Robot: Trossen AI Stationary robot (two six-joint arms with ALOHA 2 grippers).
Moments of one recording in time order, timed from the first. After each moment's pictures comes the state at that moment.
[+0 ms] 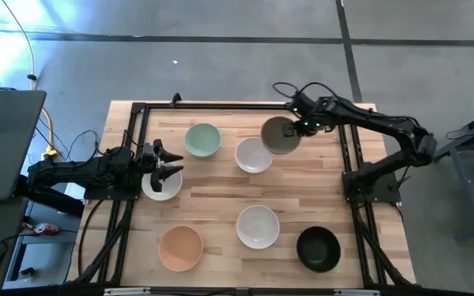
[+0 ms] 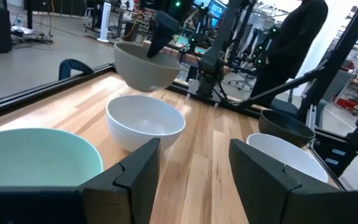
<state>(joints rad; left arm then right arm) 0.19 0.13 0.07 -0.01 -0.06 -0.28 -0.51 1.42 1.18 -1.01 0.10 0.84</state>
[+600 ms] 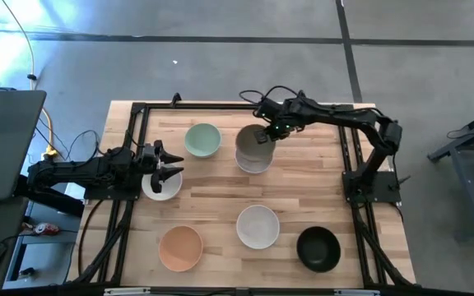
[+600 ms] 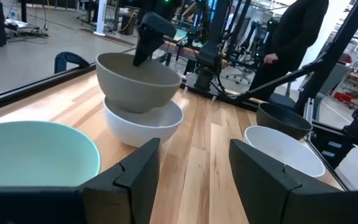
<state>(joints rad) 0.19 0.13 0.07 -0.04 -0.04 -0.28 -0.39 1.74 1.45 -0.99 0.07 0.78</state>
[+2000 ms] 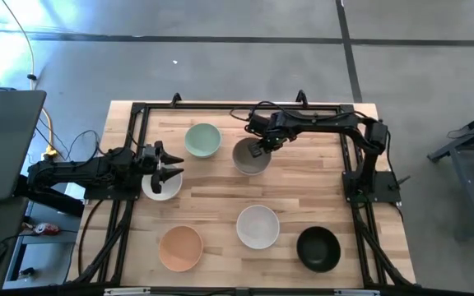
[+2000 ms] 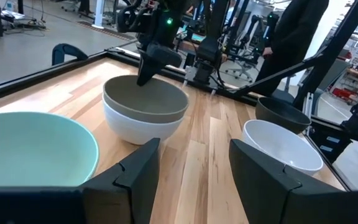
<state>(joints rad) 0.19 0.13 0.07 -0.06 -0.03 -0.29 -0.31 1.86 1.43 -0.95 0.09 0.79</state>
